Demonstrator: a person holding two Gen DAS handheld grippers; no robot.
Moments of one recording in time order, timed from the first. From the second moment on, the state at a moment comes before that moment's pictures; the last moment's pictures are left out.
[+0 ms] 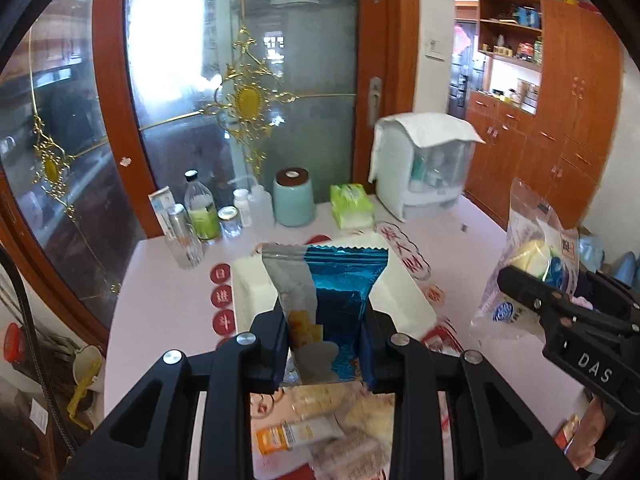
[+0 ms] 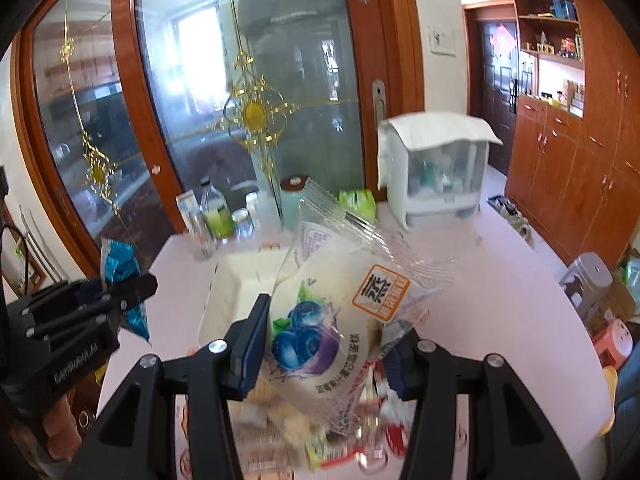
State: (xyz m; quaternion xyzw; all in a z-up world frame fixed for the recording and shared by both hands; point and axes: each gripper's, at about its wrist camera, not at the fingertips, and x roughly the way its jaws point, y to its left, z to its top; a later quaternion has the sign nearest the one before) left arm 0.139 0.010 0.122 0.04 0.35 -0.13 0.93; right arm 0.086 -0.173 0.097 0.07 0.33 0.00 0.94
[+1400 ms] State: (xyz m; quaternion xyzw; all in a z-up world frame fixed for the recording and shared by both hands) left arm 0.315 -0.001 -0.100 0.03 0.54 -0.02 0.84; right arm 0.284 -0.157 -0.072 0.03 0.48 0.06 0.87
